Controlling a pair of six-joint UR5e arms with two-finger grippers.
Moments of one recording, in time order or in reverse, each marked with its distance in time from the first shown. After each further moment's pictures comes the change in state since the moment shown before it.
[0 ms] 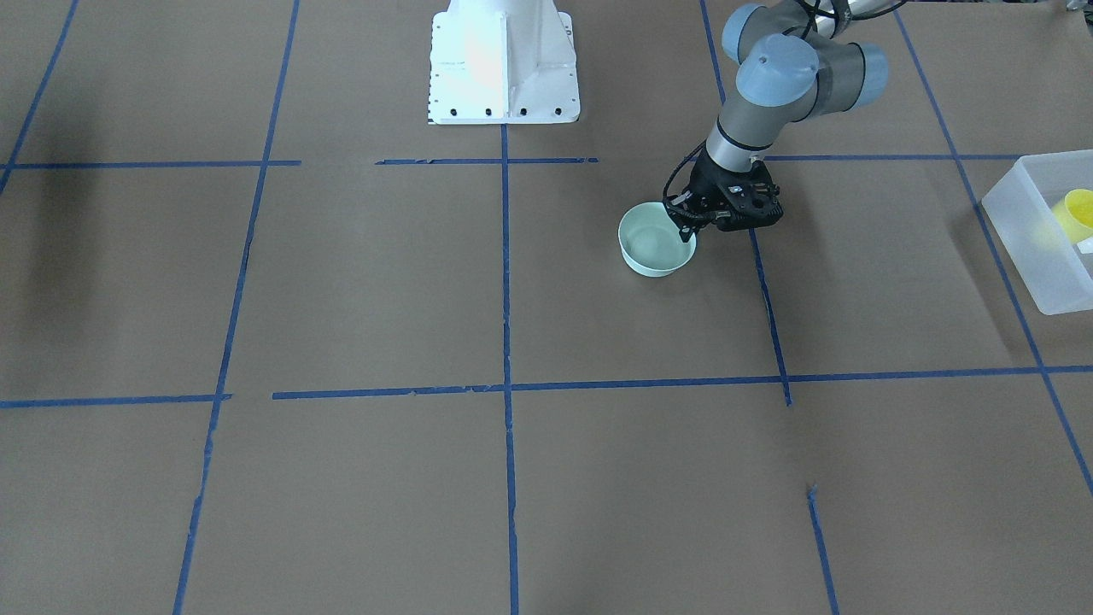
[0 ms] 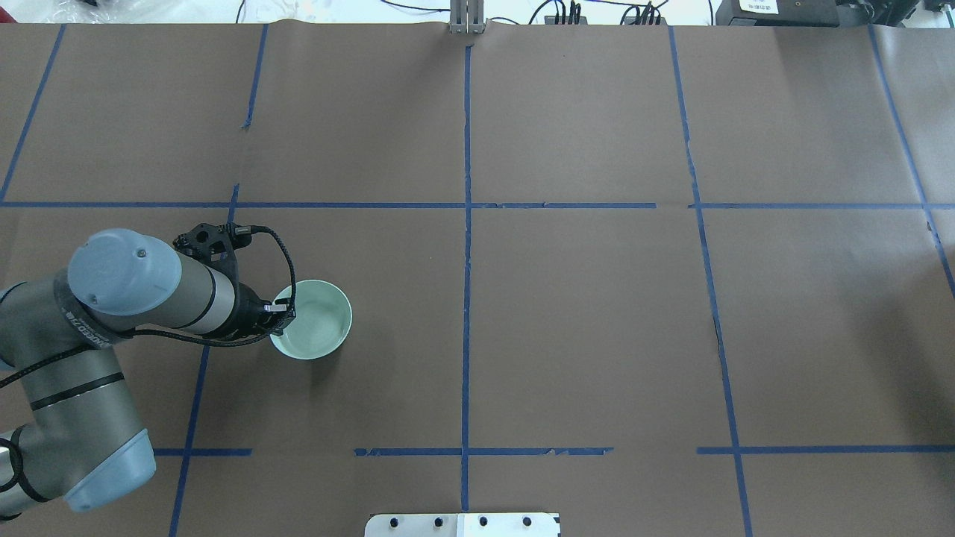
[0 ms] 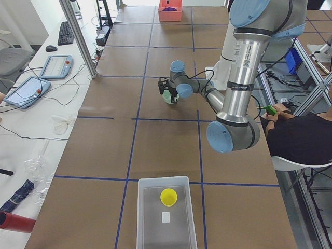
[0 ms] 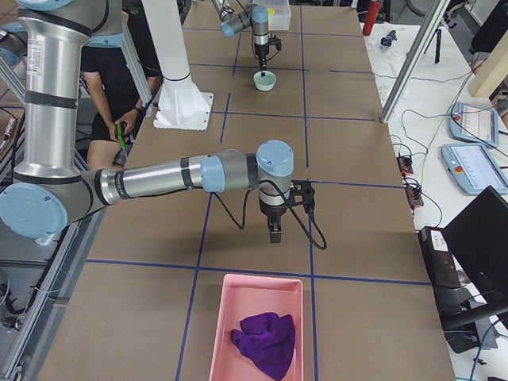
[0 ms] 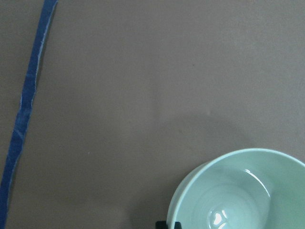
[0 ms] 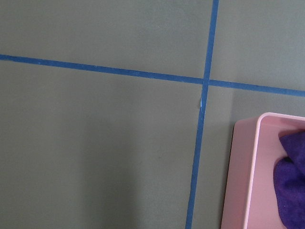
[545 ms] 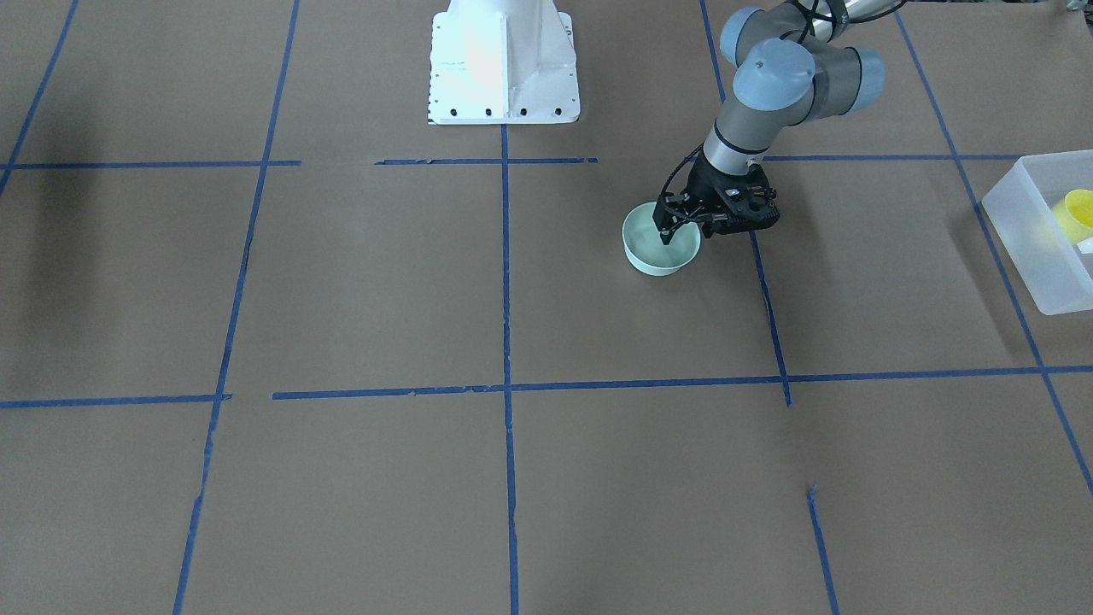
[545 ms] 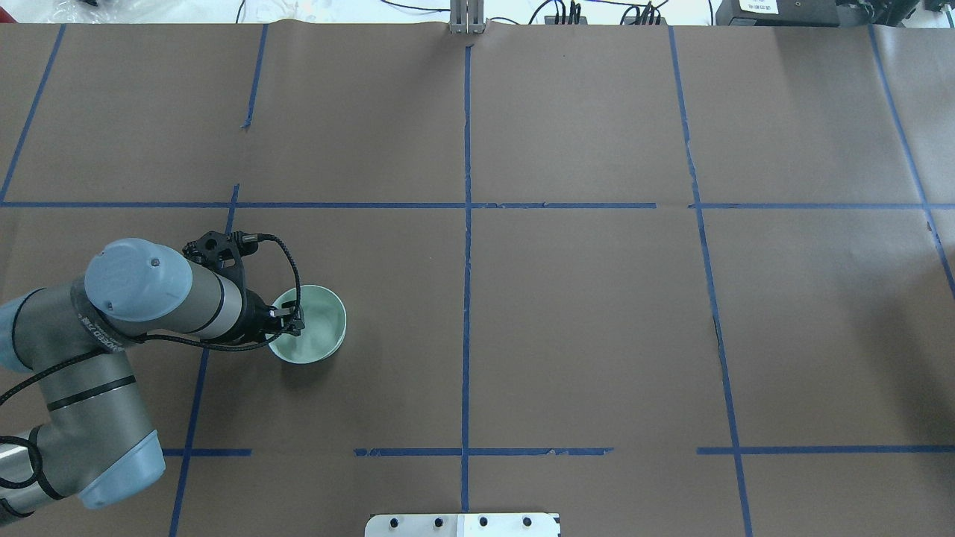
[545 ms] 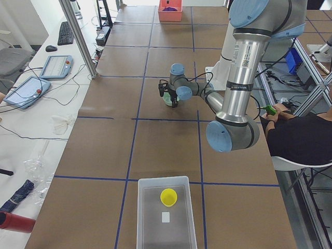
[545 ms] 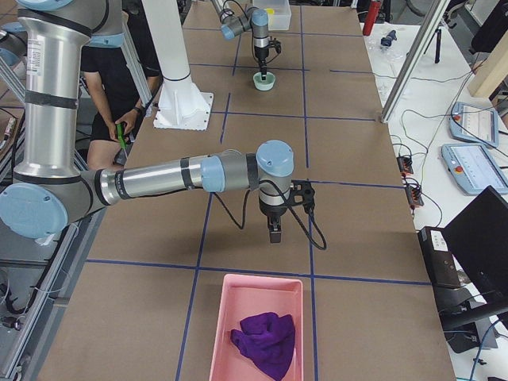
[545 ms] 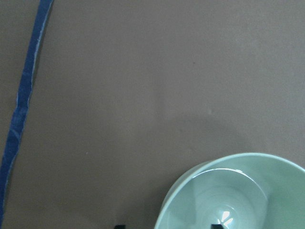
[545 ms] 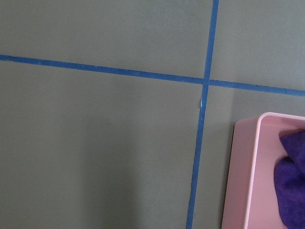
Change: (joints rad) left arm 0.016 -0.005 0.083 -0.084 0.008 -0.005; right arm 0.000 0.001 0.001 0.000 0.001 0.002
